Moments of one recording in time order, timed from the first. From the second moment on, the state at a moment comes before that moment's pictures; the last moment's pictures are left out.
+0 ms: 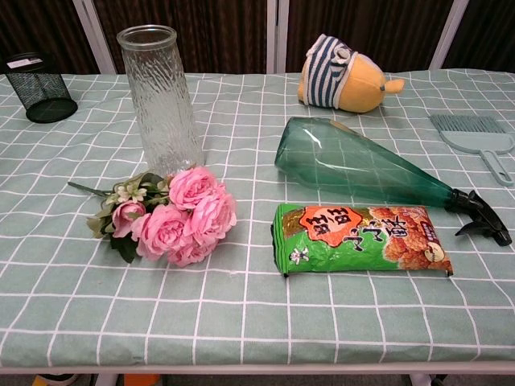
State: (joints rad) left arm -0.12 -1.13 -0.05 -1.68 1.48 1.43 -0.01; right arm 0.07 -1.22 0.15 -1.49 -1.37 1.47 0.12
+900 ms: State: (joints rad) left arm -0.24 -1.17 -0.01 -1.84 1.58 1.26 0.05; right arm 0.09 -1.15 0.17 -1.56 -1.37 1.44 0.11
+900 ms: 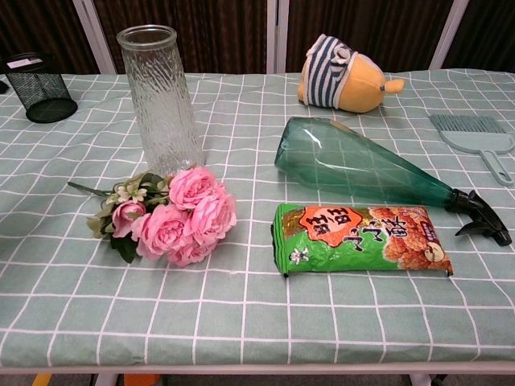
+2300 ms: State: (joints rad) left arm -0.66 -1.46 -0.11 -1.83 1.10 0.84 0.36; right arm 0.14 -1.17 0.15 -1.57 -1.35 1.37 0.11
